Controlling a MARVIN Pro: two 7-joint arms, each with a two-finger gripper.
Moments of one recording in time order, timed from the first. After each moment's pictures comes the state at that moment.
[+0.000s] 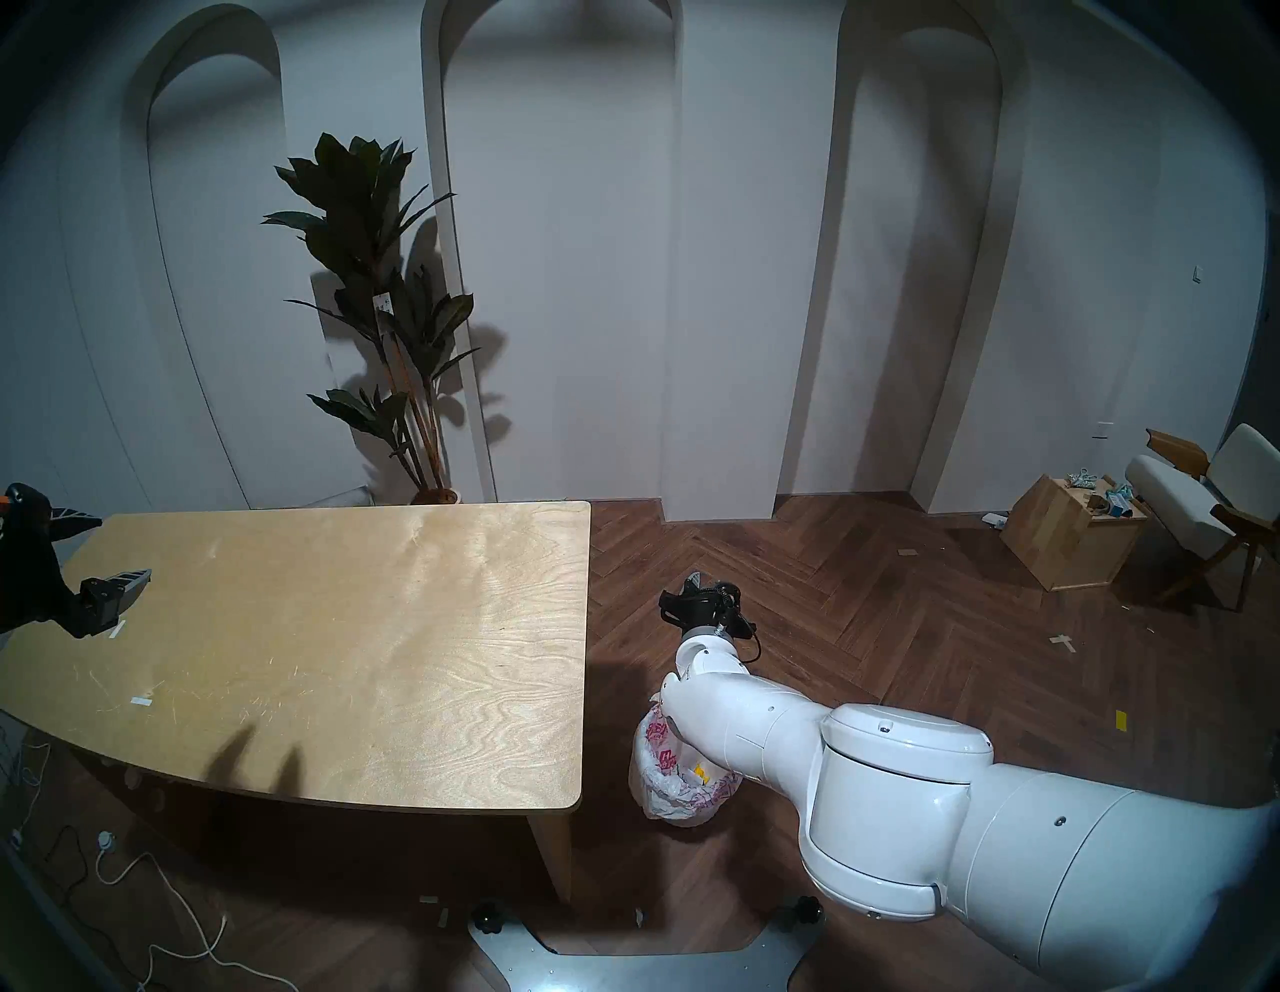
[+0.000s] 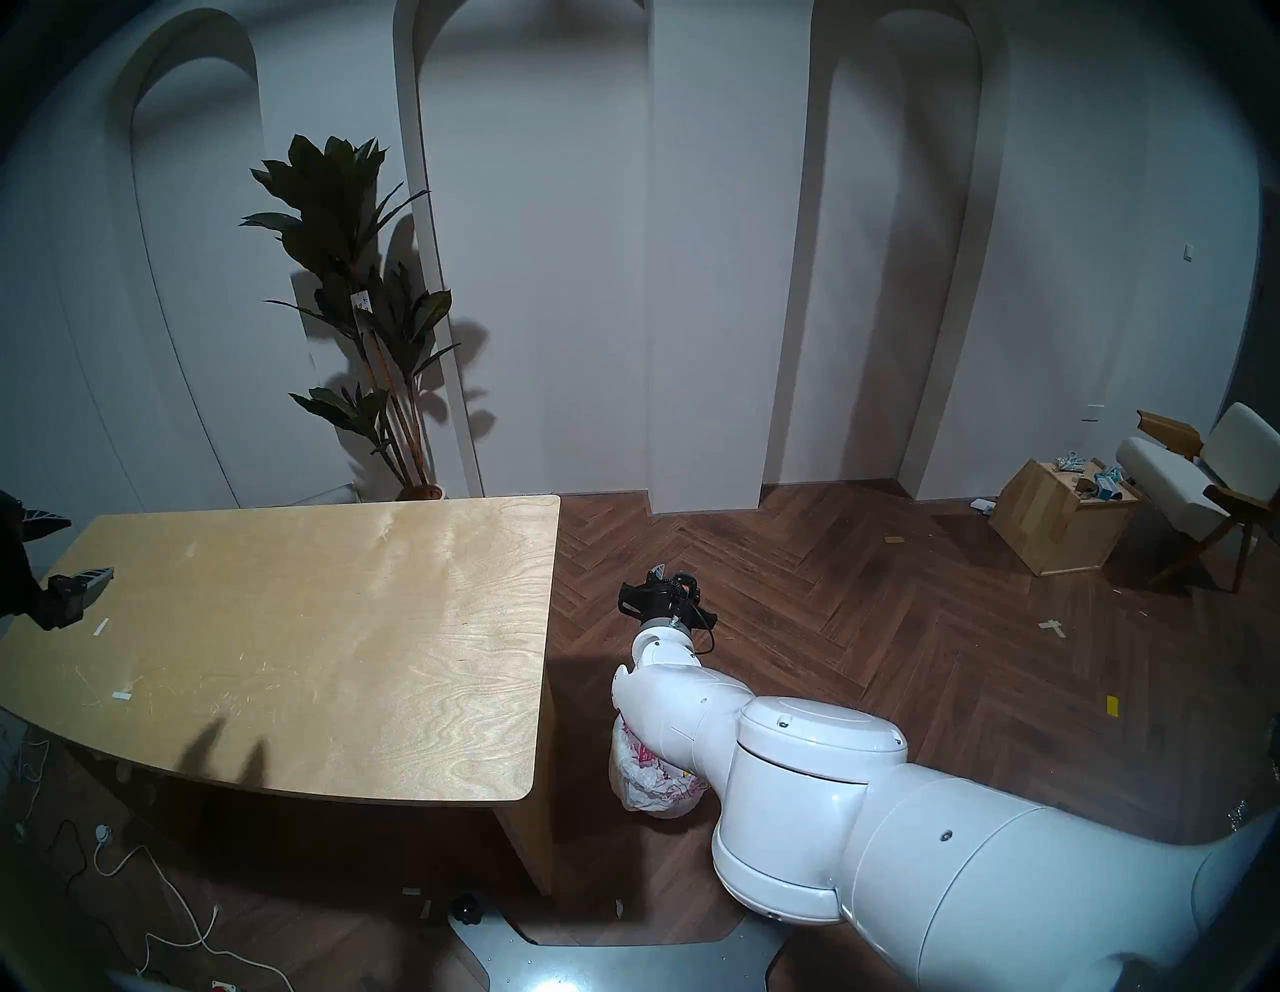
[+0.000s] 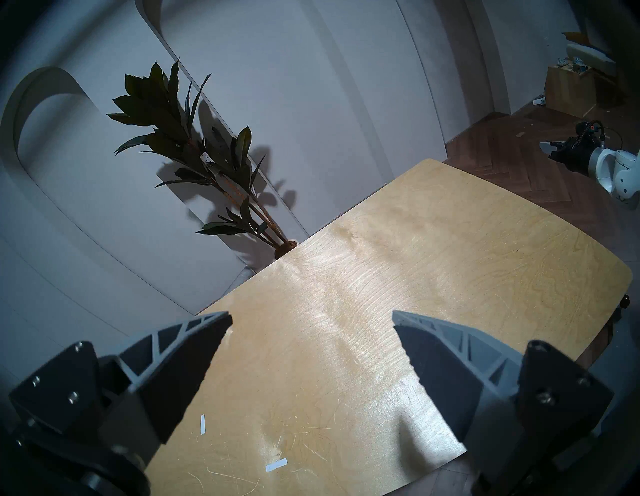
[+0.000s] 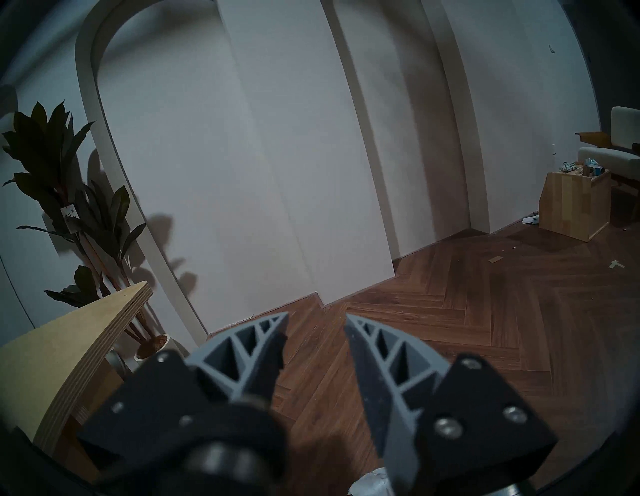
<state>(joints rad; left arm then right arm) 2.10 -0.89 -2.74 -2.10 -0.10 0.59 -1.08 -0.77 -1.74 0.22 -0.12 1.55 -0.69 -0.25</state>
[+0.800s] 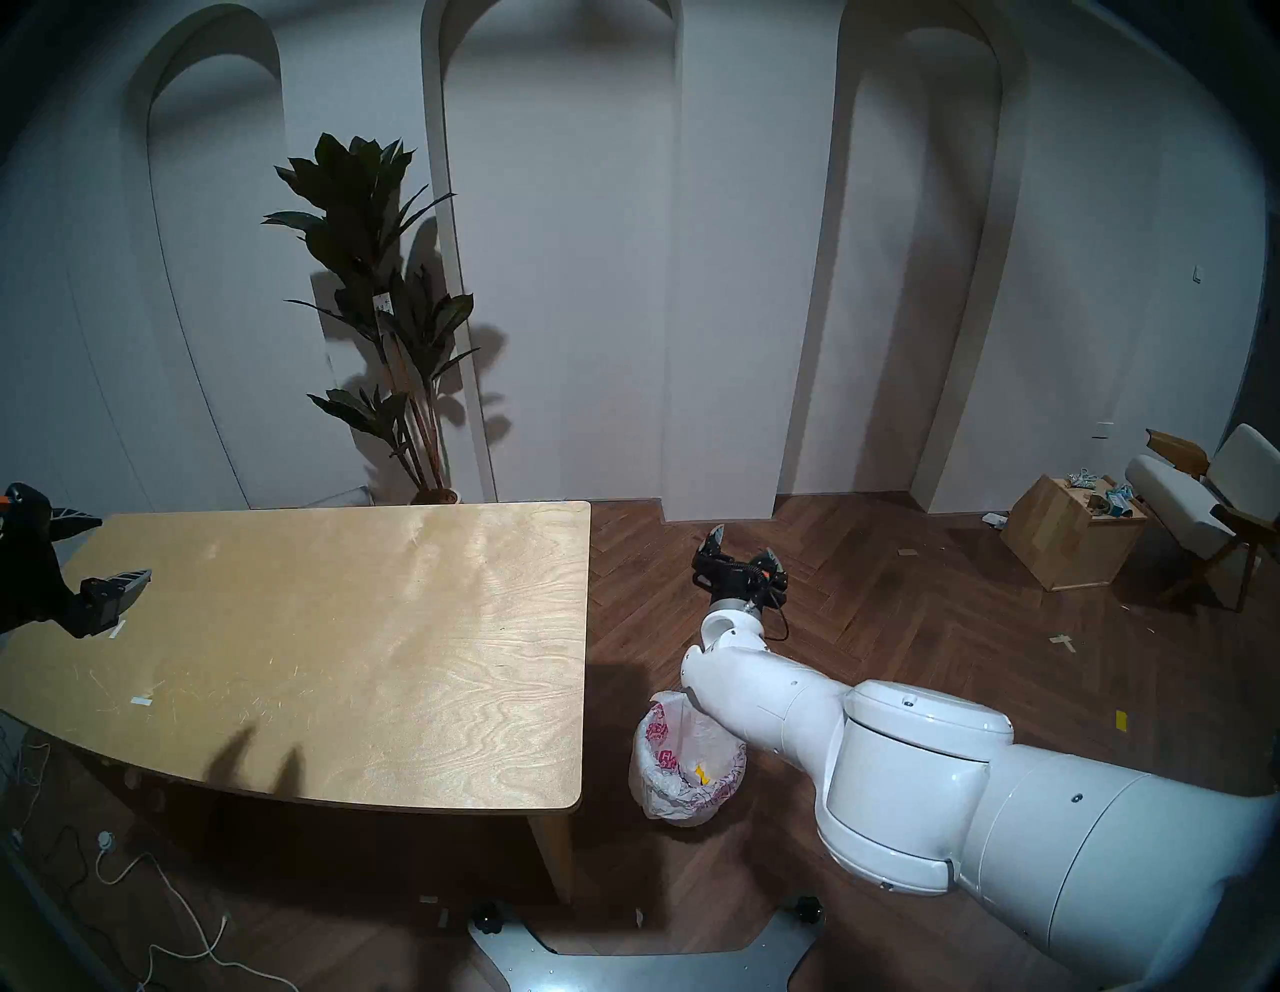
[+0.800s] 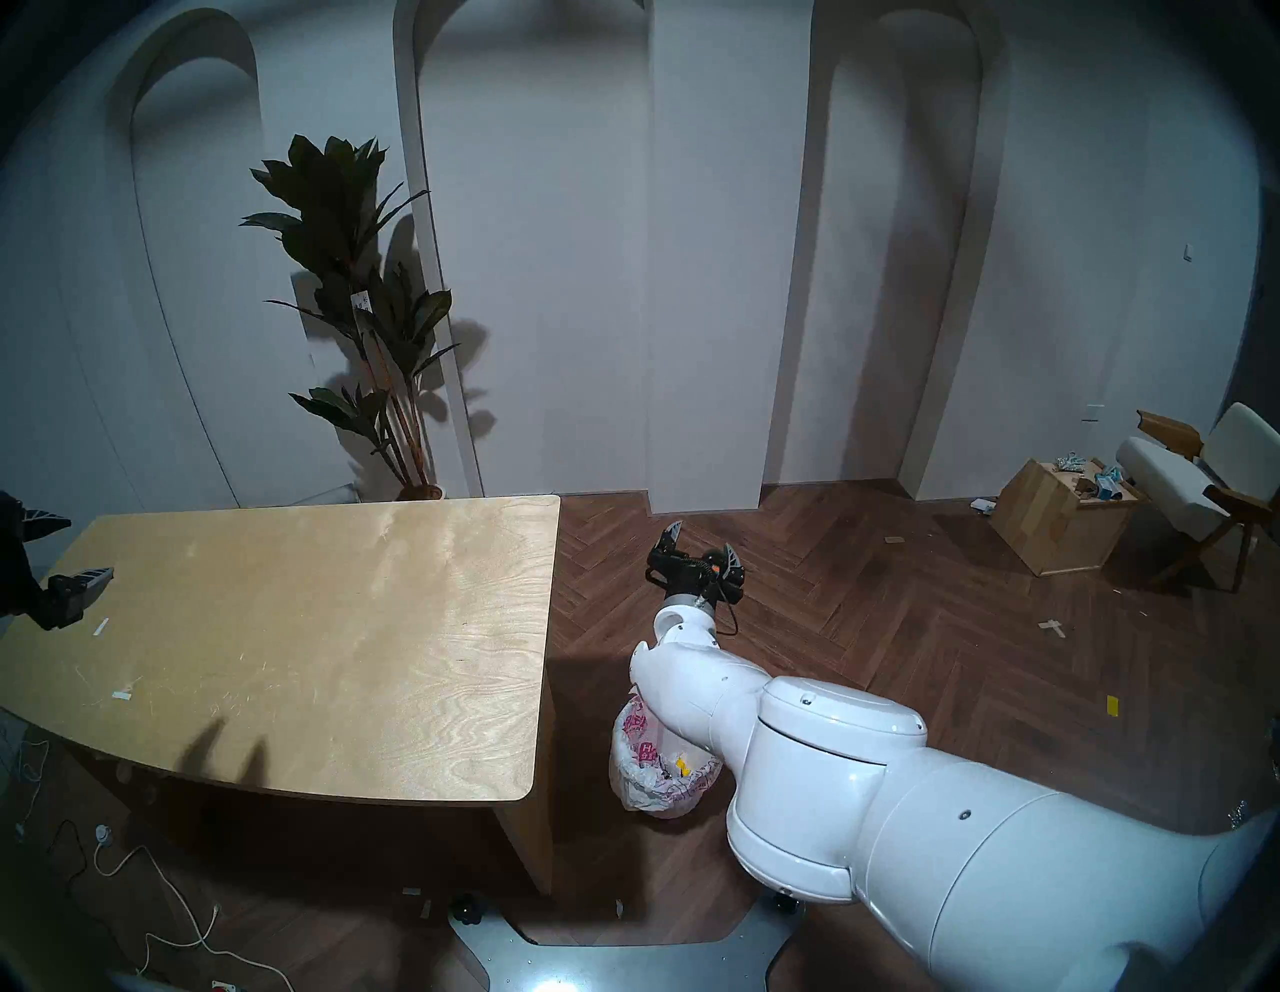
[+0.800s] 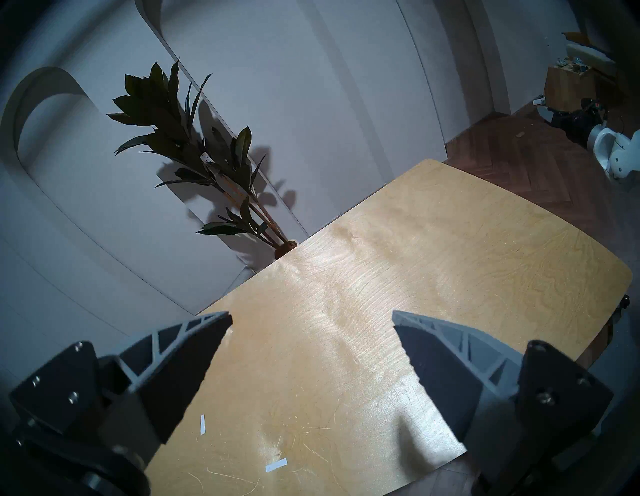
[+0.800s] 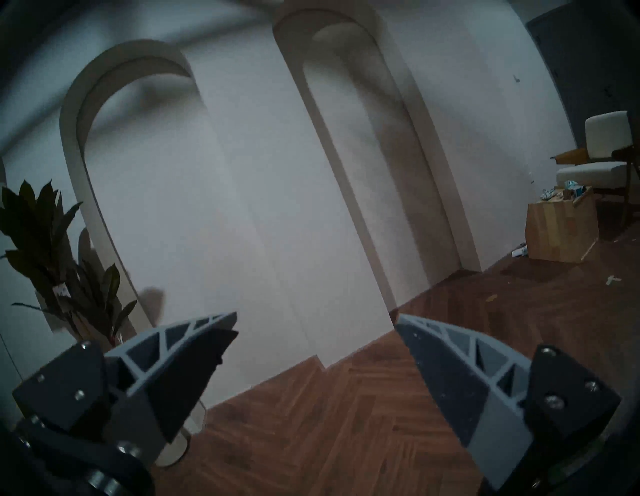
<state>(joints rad) 2.10 -0.89 -2.74 -2.10 -0.10 0.59 -1.08 -0.71 -1.67 0.28 -0.13 1.59 -0.91 -0.21</state>
